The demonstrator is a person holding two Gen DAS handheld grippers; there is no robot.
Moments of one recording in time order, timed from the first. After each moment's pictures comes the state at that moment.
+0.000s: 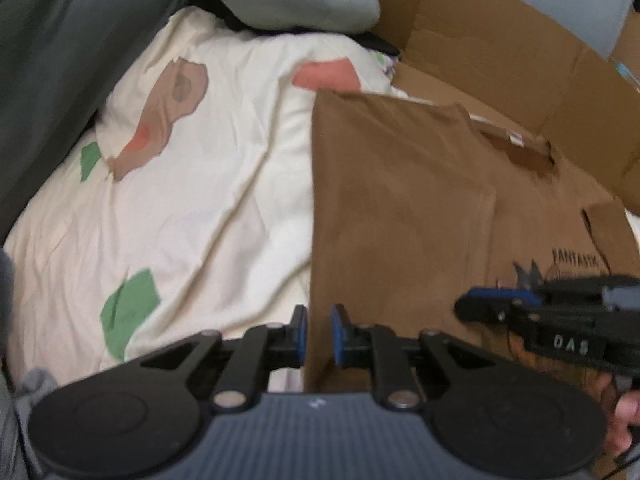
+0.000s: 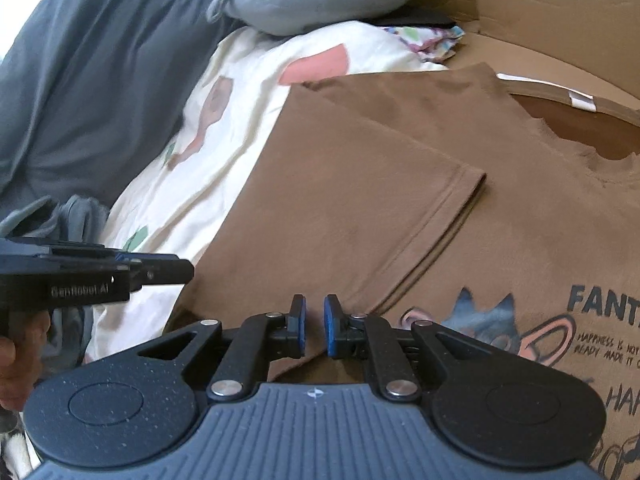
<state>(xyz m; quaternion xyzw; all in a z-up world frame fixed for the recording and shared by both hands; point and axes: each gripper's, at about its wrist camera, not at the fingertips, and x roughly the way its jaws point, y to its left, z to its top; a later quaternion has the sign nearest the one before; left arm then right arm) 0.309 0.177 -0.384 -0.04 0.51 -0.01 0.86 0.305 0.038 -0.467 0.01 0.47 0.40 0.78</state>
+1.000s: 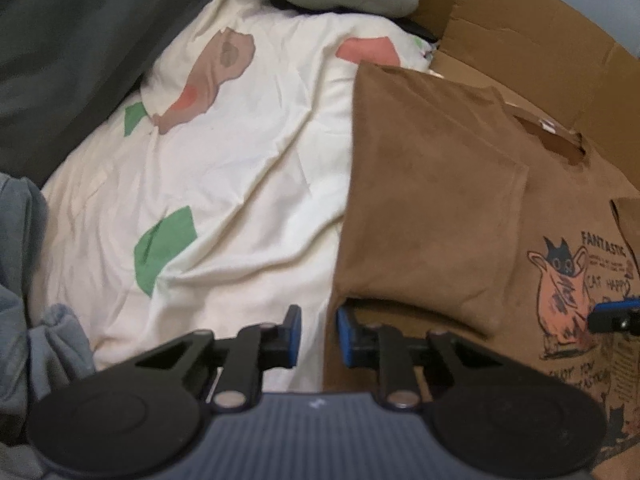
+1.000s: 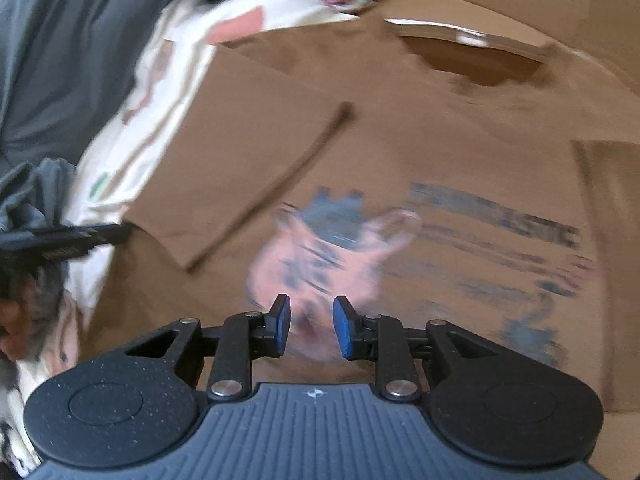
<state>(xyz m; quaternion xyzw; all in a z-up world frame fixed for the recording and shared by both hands) 0.286 0.176 -0.387 -0.04 0.52 0.05 0.85 0.308 -0.060 -0.450 -0.04 0.55 0.33 0.76</state>
